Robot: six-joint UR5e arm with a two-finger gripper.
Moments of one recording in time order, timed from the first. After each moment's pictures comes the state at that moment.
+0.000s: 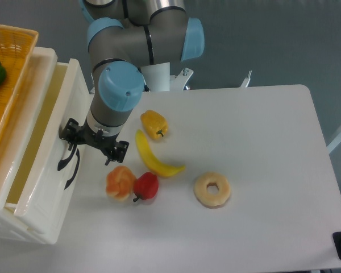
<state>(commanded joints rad) 2.25 -1.84 -1.58 -1.35 1.18 0.48</state>
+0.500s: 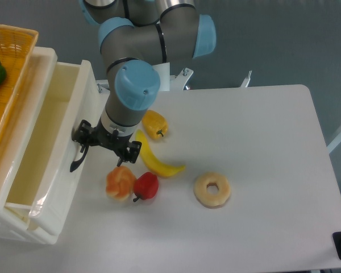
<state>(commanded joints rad) 2.30 -1.84 -1.58 -1.35 1.18 0.50</state>
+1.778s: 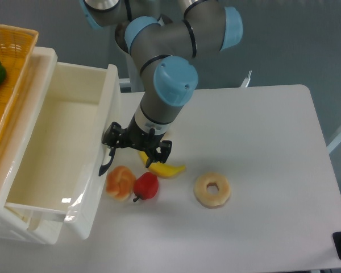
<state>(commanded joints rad) 2.41 -1.84 -1.56 -1.35 1.18 0.55</state>
